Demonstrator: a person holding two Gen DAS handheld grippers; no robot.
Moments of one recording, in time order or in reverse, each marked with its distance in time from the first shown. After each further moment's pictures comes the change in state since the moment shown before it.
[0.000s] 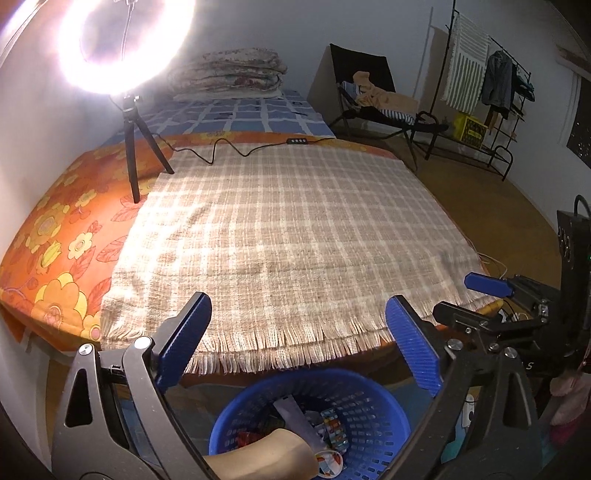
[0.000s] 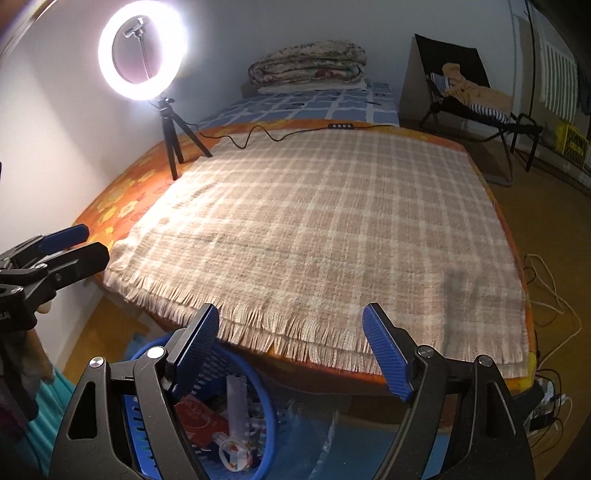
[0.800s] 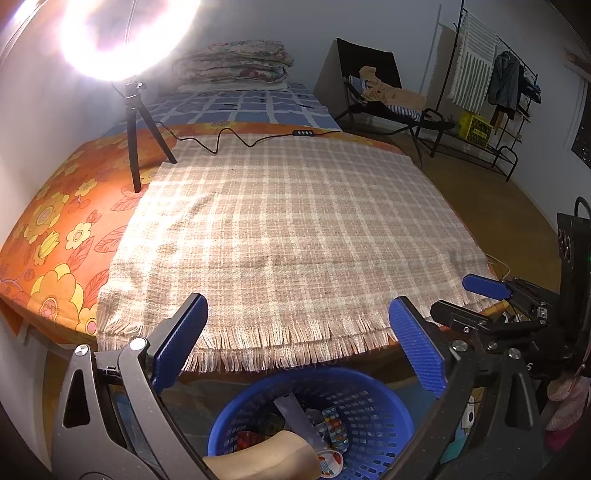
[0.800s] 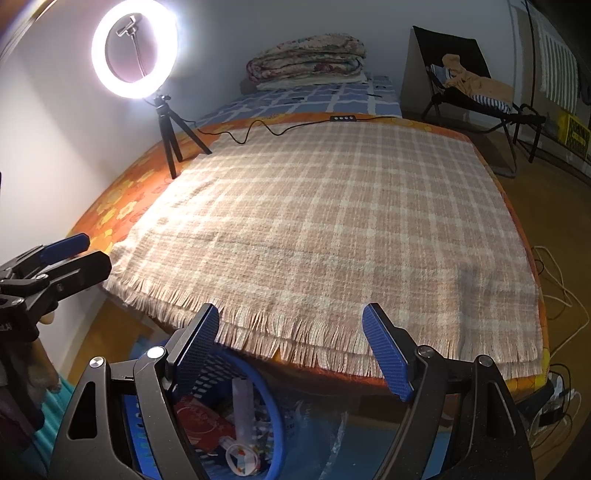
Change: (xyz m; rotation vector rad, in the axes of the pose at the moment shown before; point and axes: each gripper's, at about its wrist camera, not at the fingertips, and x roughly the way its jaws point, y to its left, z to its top) left arm 0.011 0.006 -0.003 -0.017 0.019 0.010; right arm 0.009 0.002 0.001 0.022 0.014 0.014
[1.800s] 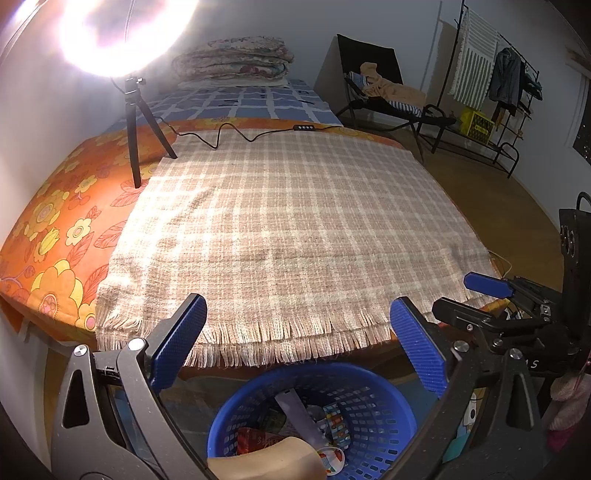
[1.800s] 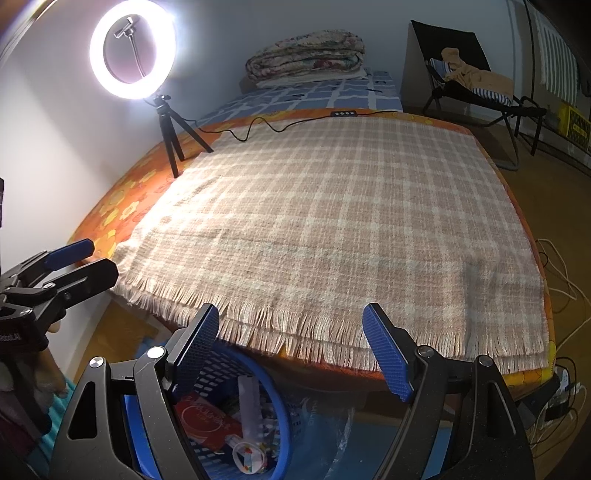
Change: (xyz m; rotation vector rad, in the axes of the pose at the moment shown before) left arm 0.002 0.000 -0.003 -0.002 0.014 0.003; right arm 0.000 -0.001 -0.002 0.021 0.010 0.016
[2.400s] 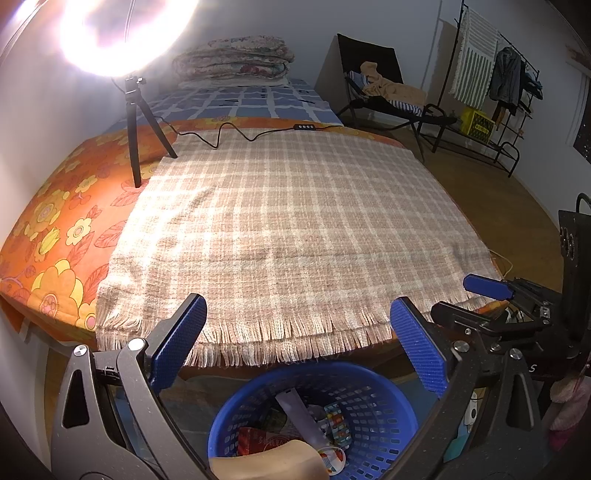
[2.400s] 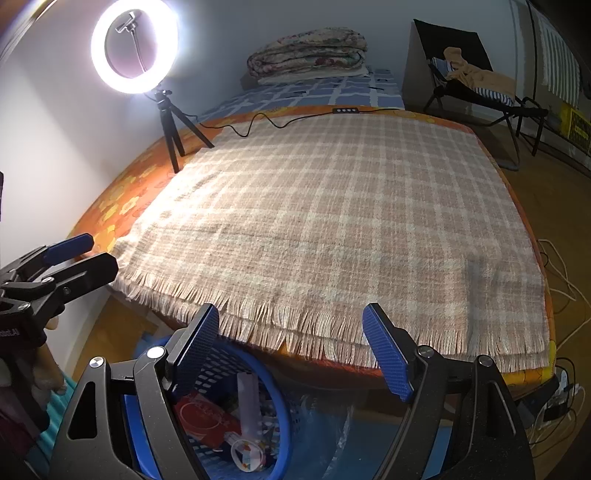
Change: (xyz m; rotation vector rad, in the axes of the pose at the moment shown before) left arm 0.001 0.001 -0.001 0.004 -0.003 -0.003; right arm 0.004 0.002 -0.004 -0.008 0.009 -0.002
